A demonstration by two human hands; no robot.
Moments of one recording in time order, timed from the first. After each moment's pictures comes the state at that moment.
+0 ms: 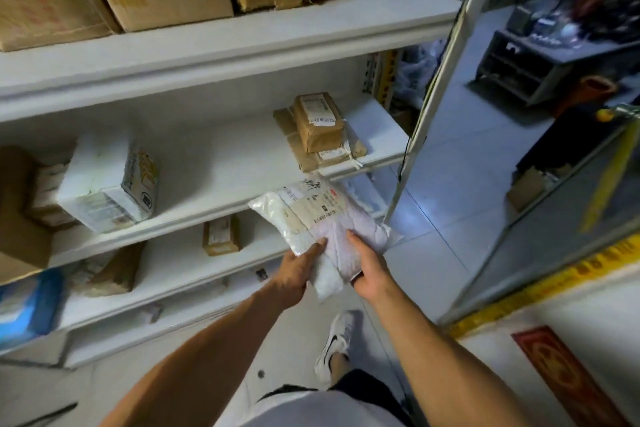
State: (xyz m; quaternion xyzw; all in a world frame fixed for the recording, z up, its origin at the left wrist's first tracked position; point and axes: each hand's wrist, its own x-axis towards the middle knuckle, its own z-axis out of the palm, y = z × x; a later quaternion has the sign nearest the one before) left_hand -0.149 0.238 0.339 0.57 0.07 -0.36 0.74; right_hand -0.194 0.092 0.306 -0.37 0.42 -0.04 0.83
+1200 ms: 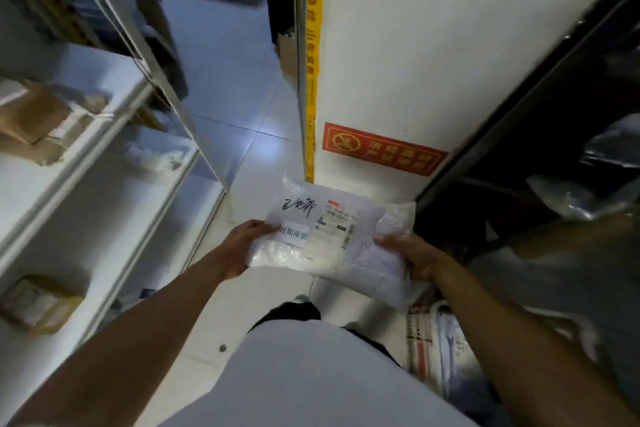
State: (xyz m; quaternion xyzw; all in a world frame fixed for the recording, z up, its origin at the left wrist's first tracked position) left_hand -0.300 0.200 0.291 0.59 -0.19 -0.69 0.38; right_hand -0.641 0.146 0.326 -0.29 0.53 -0.19 0.77
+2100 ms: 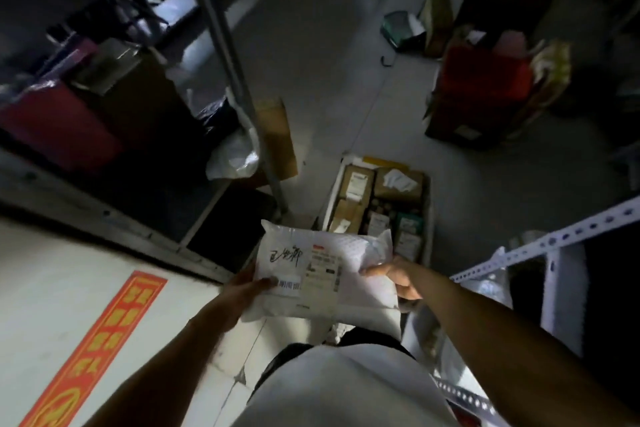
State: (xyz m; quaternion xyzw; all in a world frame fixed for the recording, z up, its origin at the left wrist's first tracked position) left_hand -0.740 0.037 0.271 0.34 -0.58 -0.72 -0.17; right_hand -0.912 0.335 0.254 0.16 0.70 -0.45 0.53
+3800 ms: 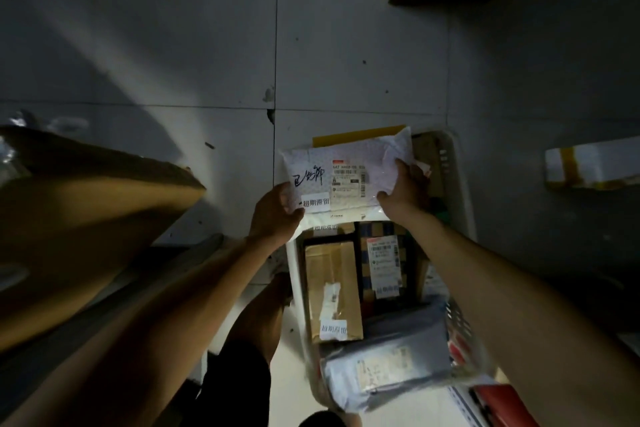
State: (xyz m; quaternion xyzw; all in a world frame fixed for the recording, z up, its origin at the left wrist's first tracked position) left_hand -1.312 0.022 -0.121 0.16 -0.85 -0.38 -0.32; right_hand -1.338 0.277 -0.118 0.25 0.89 -0.21 0.33
